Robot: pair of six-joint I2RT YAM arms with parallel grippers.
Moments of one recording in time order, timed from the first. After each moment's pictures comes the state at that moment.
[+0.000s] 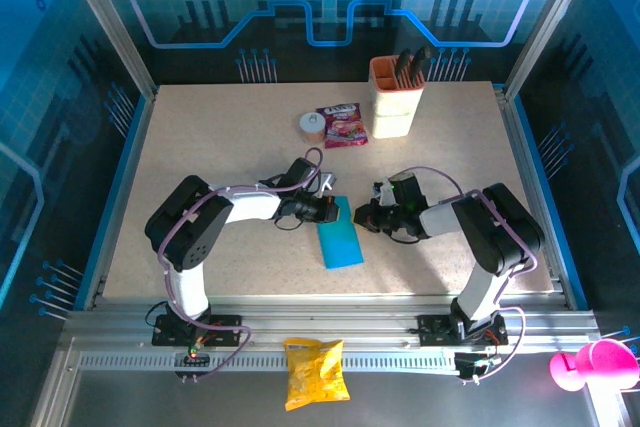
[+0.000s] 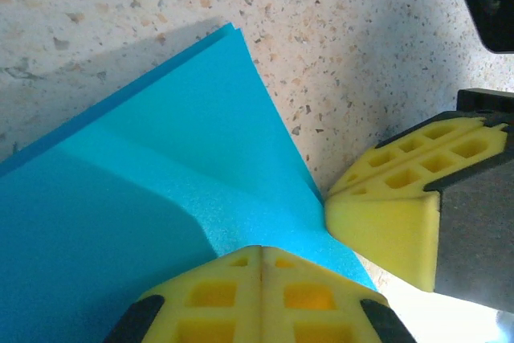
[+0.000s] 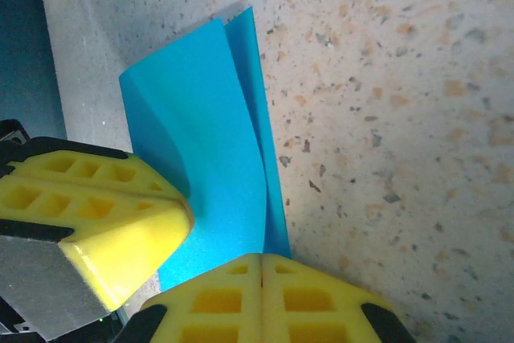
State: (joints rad) left arm -0.59 1.86 0.97 -0.05 0.45 -0.53; right arm 0.39 1.75 0.58 0.34 -0.64 0.83
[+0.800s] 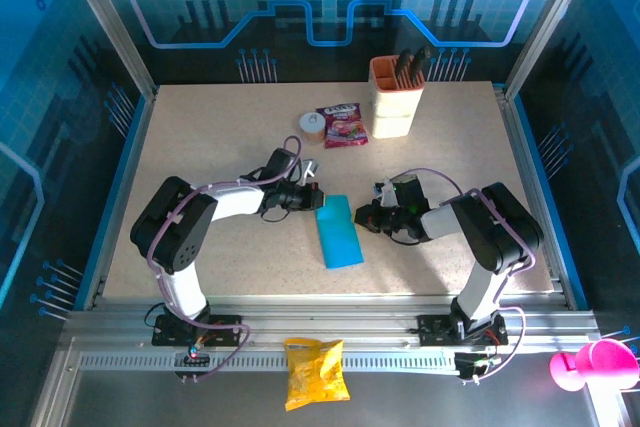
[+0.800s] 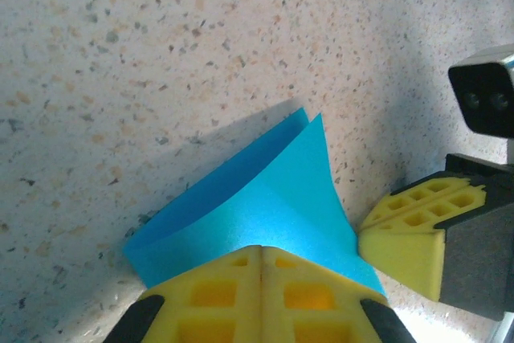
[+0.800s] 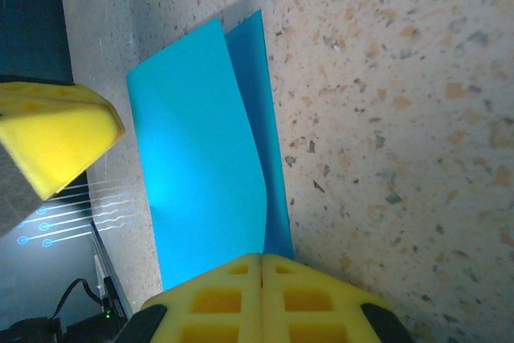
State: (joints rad) left arm -0.47 1.80 0.92 -0.01 0.47 -0.54; right arm 0.38 1.76 0.55 0.42 -0.66 0.83
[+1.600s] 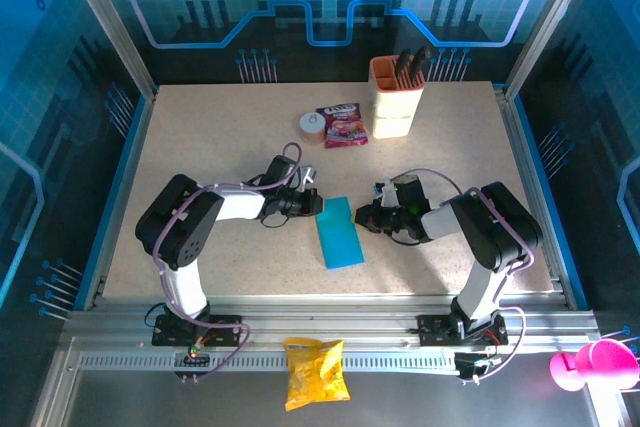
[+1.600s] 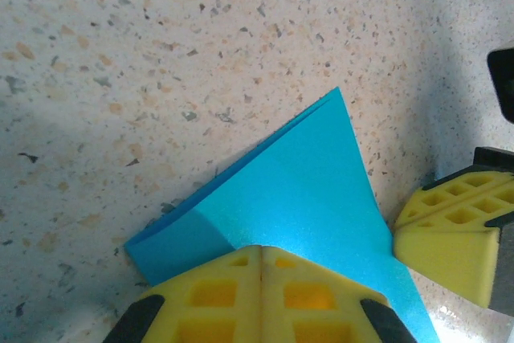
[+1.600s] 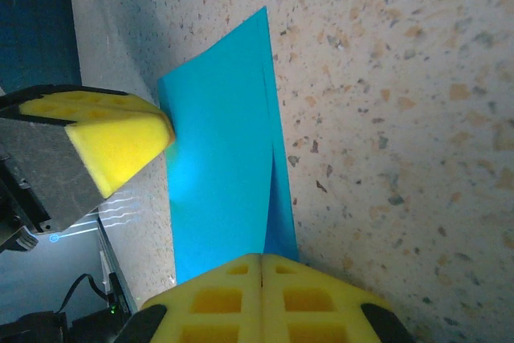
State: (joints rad) left arm -0.48 1.85 0.87 0.08 0.47 -0.56; right arm 0.37 1.77 0.54 0.45 -0.69 0.84
